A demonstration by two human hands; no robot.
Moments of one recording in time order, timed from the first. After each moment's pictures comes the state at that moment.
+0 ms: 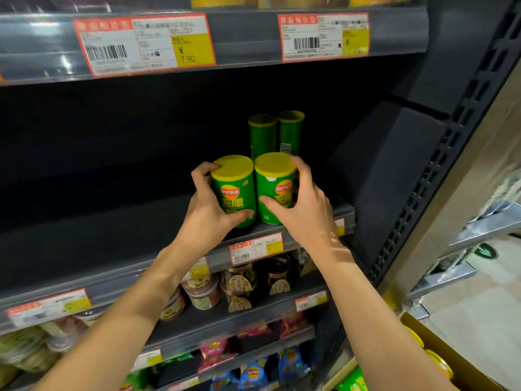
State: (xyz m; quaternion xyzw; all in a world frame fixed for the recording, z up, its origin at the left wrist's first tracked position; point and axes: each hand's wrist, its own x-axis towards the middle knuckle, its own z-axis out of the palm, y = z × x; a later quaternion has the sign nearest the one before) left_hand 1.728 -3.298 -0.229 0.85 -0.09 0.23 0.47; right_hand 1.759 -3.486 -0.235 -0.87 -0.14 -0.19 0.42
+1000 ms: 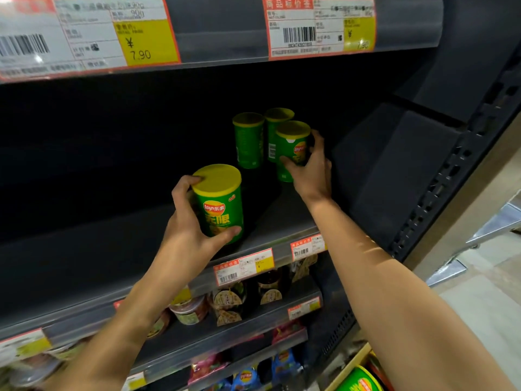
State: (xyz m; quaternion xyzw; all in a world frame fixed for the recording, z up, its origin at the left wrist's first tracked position) left_hand 1.730 -3.293 -0.243 0.85 -0.09 0.21 0.47; right_hand 1.896 -3.501 -0.244 -0.80 -0.02 -0.22 0.56
